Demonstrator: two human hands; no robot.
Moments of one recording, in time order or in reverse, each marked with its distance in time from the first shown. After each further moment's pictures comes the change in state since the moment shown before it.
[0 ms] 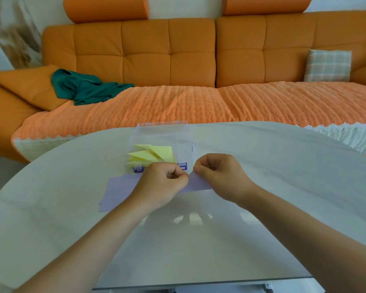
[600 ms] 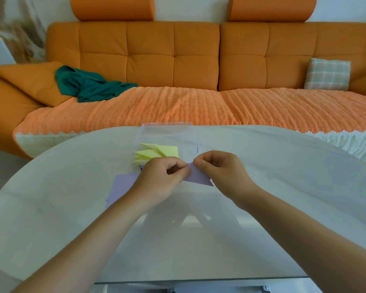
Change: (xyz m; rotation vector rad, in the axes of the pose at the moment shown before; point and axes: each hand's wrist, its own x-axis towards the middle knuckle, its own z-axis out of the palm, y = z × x) left_hand 0.002 -0.006 -0.018 -0.043 0.023 0.105; right_hand 0.000 -0.012 0.012 0.160 0.047 0.023
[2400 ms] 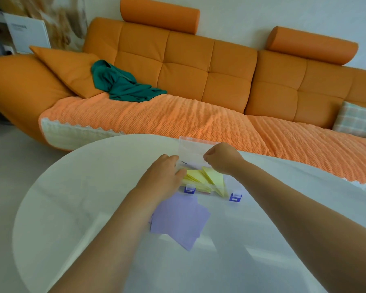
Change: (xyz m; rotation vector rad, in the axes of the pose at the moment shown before) left_hand 0.050 -0.080 -0.102 0.472 0.077 -0.169; right_hand 0.172 -0.026 0.102 -0.846 -0.116 0.177
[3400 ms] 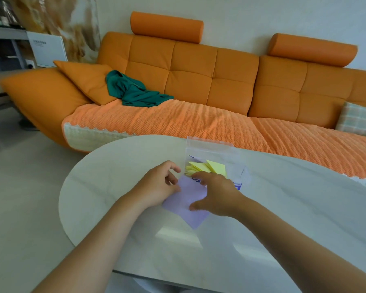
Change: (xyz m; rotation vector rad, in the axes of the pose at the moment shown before) left_hand -0.065 -0.026 -0.025 -0.330 -0.098 -0.007; right_hand -0.138 -0.006 0.035 -0.117 -0.094 -0.272
